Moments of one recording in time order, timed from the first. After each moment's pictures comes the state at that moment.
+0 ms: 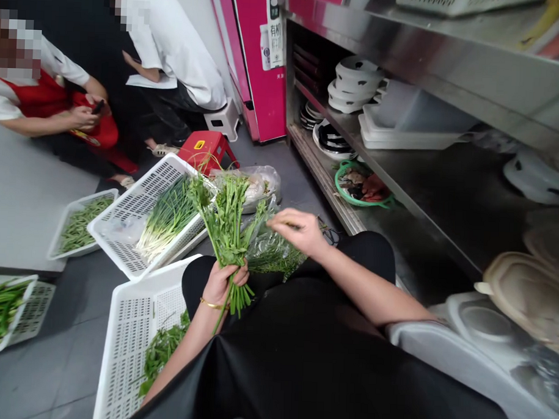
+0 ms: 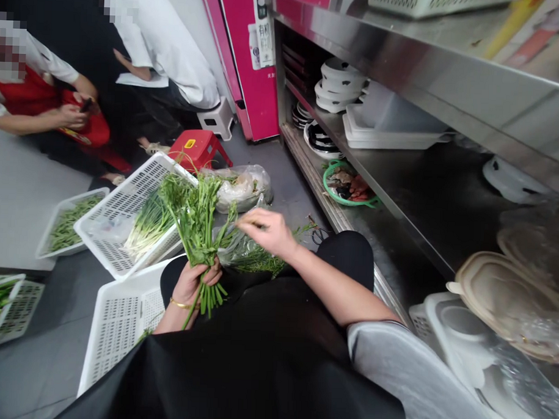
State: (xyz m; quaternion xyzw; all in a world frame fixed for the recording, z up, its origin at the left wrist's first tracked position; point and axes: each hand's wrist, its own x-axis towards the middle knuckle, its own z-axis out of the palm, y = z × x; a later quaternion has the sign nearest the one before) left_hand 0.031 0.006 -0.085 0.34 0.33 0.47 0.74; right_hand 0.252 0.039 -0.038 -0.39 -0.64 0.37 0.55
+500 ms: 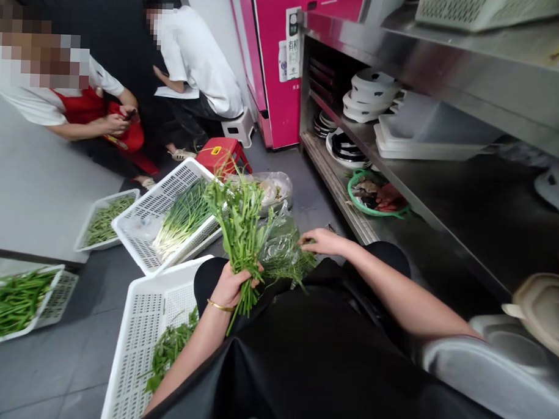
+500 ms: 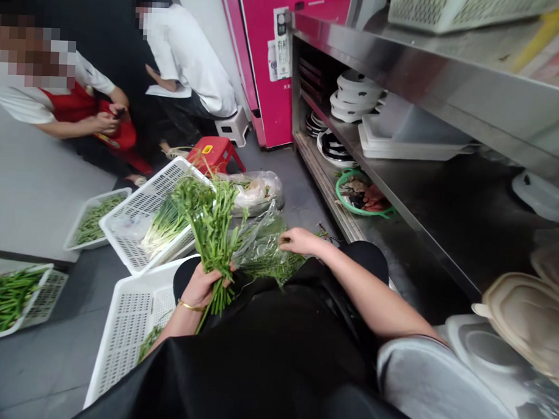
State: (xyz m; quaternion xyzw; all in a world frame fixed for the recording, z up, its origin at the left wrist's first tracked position) left_hand 0.023 0.001 -0.080 0.36 0.41 0.46 0.70; right_hand 0.293 0.051 -0.081 -0.51 -0.76 0.37 0.16
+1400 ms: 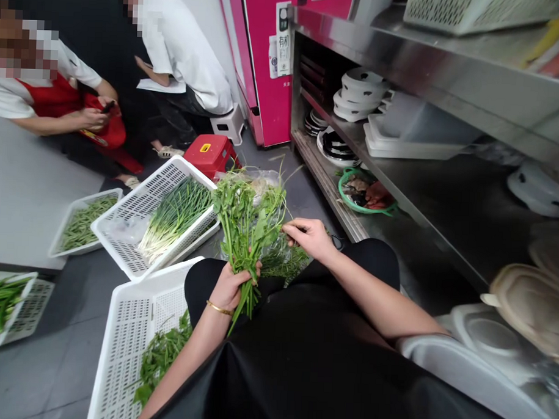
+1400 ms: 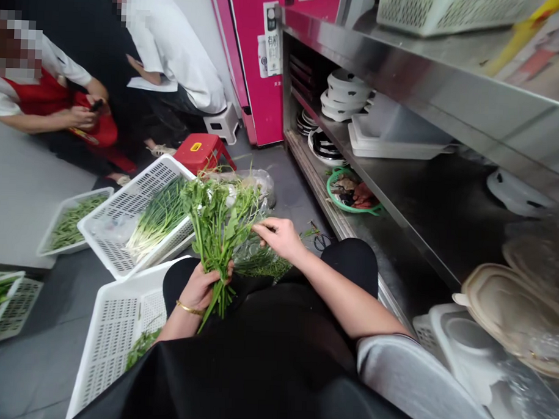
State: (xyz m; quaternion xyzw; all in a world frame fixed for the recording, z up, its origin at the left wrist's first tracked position) left_hand 0.036 0.001 -0.087 0.30 0.41 0.45 0.73; right_hand 0.255 0.037 -0.046 -0.49 -0.60 0.43 0.47
